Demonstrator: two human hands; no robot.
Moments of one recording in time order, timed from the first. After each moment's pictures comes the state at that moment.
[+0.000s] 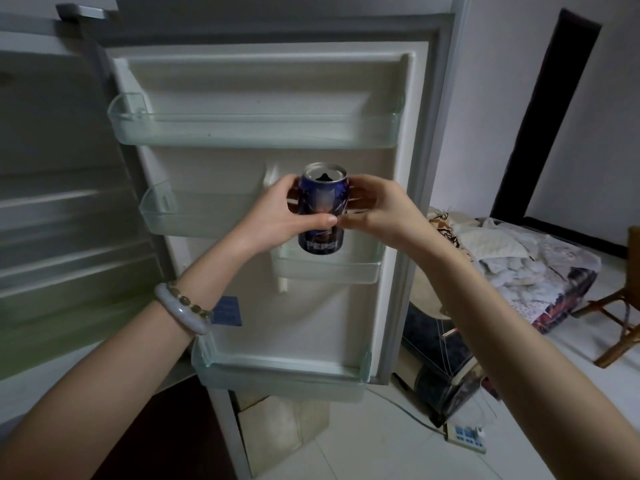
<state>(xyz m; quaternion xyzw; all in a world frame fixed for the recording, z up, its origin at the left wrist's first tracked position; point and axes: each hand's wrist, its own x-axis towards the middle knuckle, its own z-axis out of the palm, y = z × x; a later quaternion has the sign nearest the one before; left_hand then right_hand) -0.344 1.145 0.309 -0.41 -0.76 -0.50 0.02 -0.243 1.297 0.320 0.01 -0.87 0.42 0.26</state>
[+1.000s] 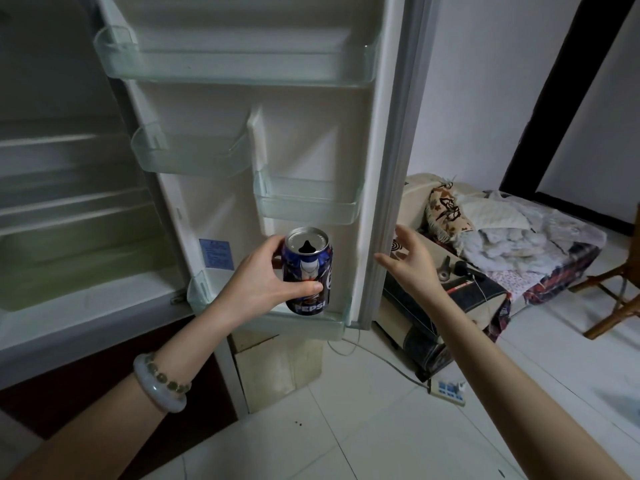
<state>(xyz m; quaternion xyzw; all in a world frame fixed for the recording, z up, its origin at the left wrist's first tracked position) -0.231 1.111 0.185 -0.32 -0.82 -0.48 -0.04 -0.167 1.363 0.156 -0.15 -0.84 0.43 0.27</state>
